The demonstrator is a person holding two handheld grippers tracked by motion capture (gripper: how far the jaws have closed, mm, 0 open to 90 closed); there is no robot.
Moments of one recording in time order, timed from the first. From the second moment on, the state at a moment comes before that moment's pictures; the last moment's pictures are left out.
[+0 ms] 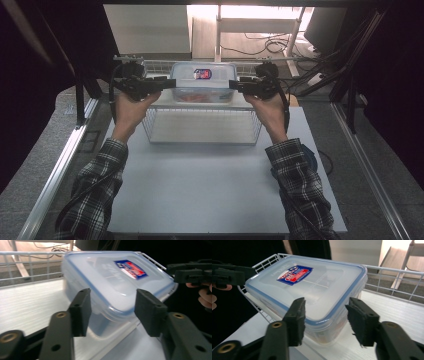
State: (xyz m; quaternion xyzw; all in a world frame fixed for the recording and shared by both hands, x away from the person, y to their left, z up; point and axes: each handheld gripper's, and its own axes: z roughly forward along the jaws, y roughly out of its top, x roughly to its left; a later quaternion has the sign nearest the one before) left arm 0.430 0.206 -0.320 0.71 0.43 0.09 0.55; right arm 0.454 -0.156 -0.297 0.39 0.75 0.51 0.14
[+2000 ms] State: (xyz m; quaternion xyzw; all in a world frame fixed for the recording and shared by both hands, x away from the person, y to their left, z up) left arm 0.238 0.178 -0.510 0.81 0.35 0.15 0.45; right arm 0.269 -0.198 -0.473 0.29 0.82 0.47 0.15
